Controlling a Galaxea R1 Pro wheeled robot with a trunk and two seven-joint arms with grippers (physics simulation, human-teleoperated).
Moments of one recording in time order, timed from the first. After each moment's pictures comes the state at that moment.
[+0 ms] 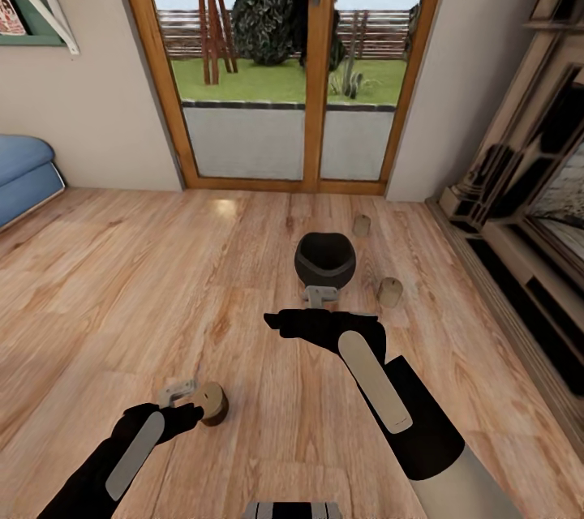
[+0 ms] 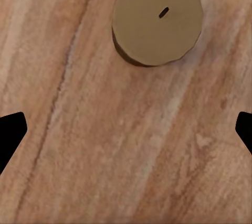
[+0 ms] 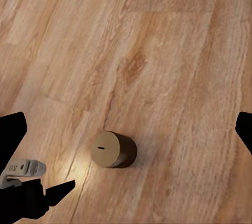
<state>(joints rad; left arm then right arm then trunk) -0.39 0.16 -0.21 -1.03 0.71 0.67 0.41 -0.62 0.09 0.49 -1.53 -0.84 0.89 -0.47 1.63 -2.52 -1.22</state>
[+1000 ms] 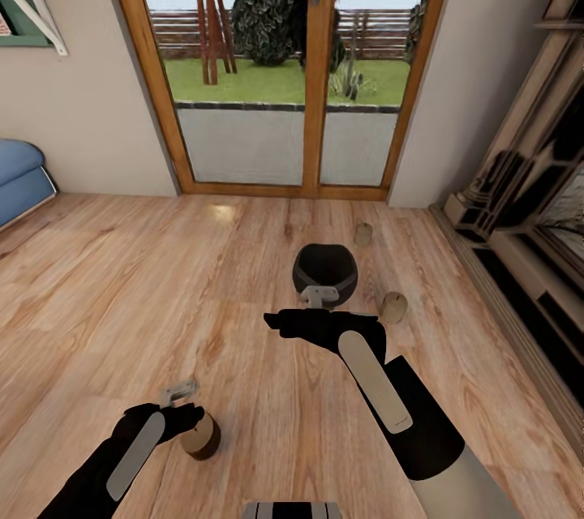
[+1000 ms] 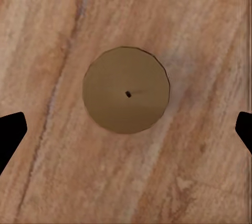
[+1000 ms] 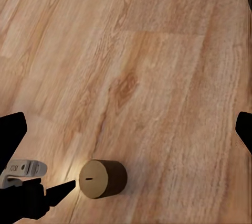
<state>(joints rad) -0.39 0.16 -0.21 -1.03 0.70 0.67 0.40 -0.62 0.09 0.49 -1.53 -0.84 0.89 -0.47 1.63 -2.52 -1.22</state>
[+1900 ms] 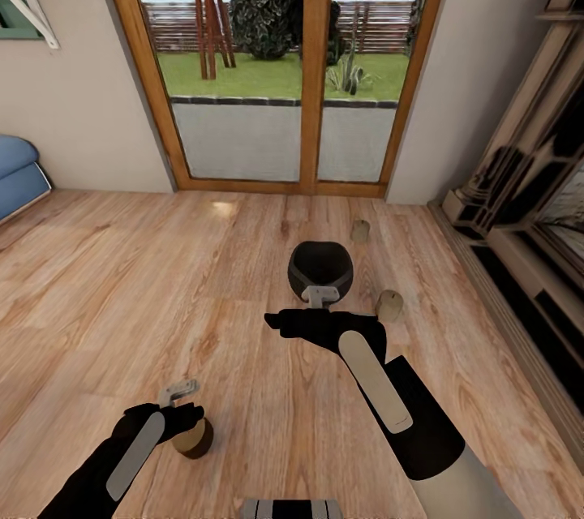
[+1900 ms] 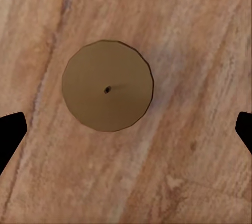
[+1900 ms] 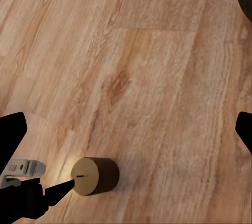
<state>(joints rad) -0.39 0.16 -0.21 -1.03 0.69 0.66 0.40 -0.62 0.09 0.49 -1.53 -0.84 0.89 -0.47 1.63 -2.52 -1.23</state>
